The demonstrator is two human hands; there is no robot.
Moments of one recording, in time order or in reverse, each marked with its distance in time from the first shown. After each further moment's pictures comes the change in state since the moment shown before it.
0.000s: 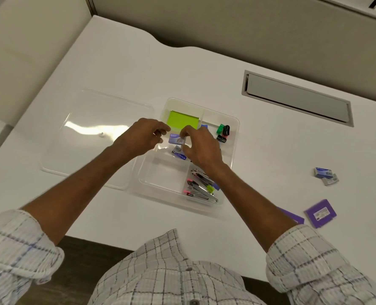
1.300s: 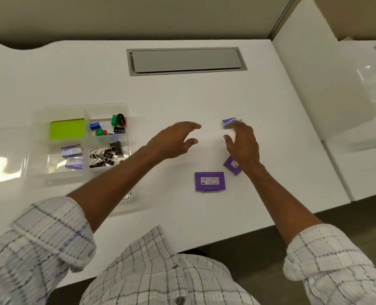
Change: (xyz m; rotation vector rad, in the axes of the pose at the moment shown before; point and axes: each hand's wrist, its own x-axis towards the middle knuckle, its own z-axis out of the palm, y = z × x) left_hand 0.083 0.259 0.221 0.154 -0.347 0.493; right_hand -0.201 0.317 -0.100 0.051 0.409 0.601
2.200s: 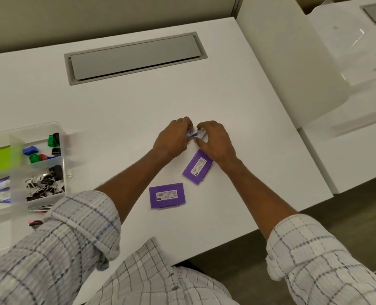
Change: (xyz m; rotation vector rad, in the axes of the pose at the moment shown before) left_hand 0.145 0.067 0.103 -0.012 0.073 -0.123; right_hand 0.053 0.094 0.006 0.122 -0.152 -0.060
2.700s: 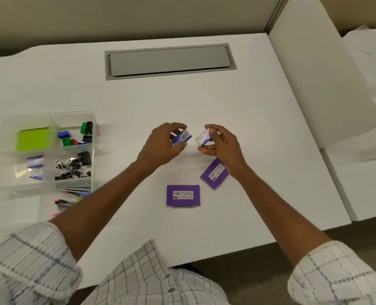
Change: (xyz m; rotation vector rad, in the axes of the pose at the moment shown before) left_hand -0.075 -0.043 -0.060 -0.308 0.194 -0.165; right_hand -0.011 -0.062 -0.008 0.889 -0.167 0.310
